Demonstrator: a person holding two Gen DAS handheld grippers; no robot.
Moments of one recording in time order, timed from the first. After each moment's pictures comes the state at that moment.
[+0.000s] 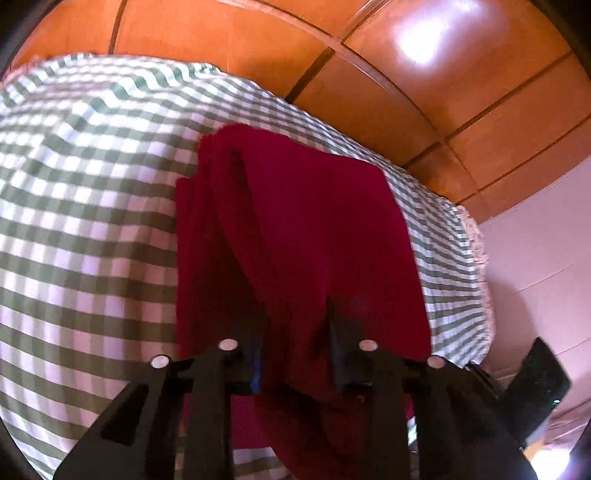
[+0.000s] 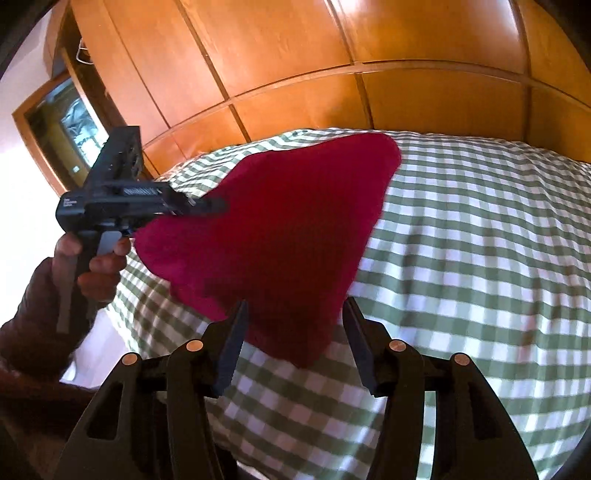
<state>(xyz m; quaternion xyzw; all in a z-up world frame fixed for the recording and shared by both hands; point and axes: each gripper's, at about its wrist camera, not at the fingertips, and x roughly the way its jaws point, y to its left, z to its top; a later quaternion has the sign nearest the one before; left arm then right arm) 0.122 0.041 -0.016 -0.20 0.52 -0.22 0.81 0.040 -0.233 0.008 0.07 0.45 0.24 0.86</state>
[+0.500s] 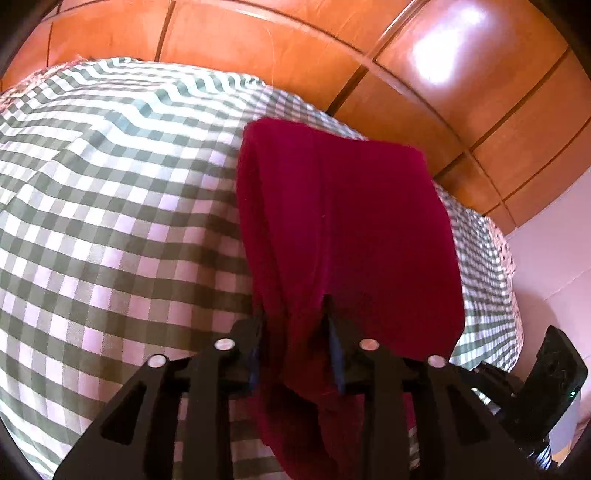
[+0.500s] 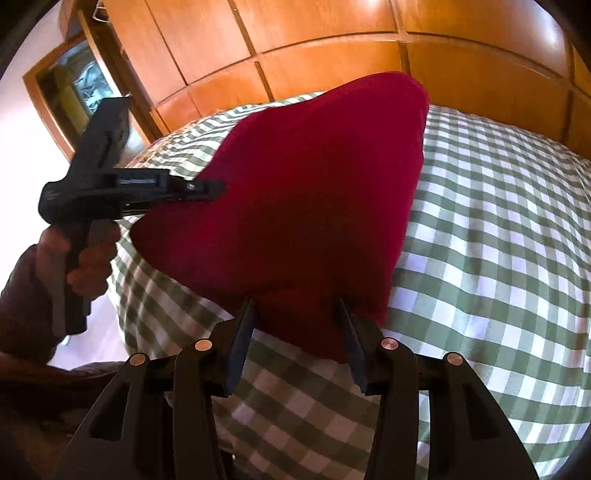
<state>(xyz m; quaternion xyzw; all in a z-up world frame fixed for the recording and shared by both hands) 0.087 0.074 -0.039 -0.18 0.48 -0.16 0.84 0.039 -0.194 -0.027 0.02 0.49 0.26 0.83</state>
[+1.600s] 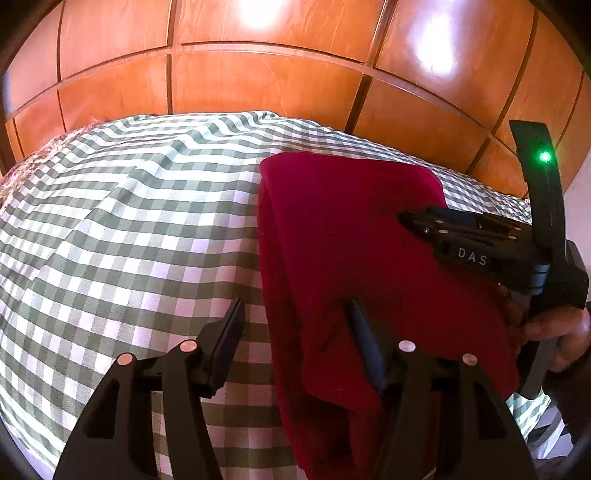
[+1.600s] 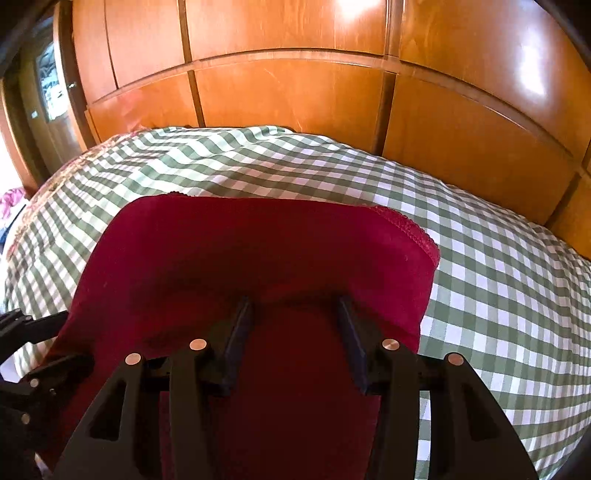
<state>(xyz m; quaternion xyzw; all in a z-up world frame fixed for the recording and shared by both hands) 0.085 0.058 -0.032 -0.07 0.44 -0.08 0.89 0.202 -0.141 -0.035 -0.07 0.45 0.15 0.88</state>
